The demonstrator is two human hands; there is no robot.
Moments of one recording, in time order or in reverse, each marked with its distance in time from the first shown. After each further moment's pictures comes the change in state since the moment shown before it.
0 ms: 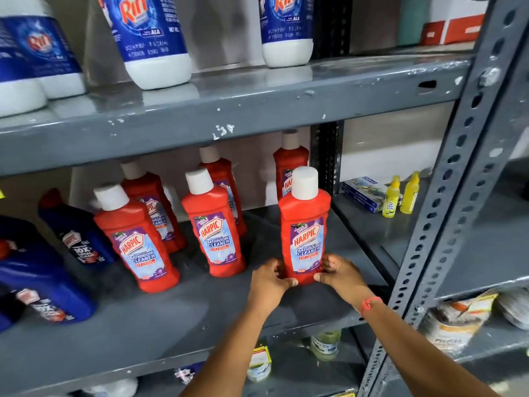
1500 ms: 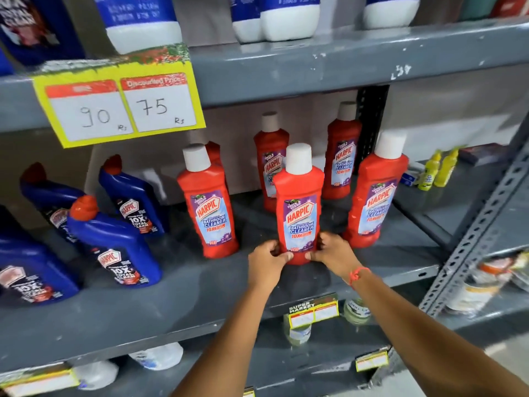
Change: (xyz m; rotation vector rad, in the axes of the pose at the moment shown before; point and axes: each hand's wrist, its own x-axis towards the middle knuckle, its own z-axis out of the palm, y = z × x) left_hand -0.032 -0.071 -0.122 -0.038 0.117 0.036; right_hand -0.024 -0.050 0.145 -0.263 0.044 -0.056
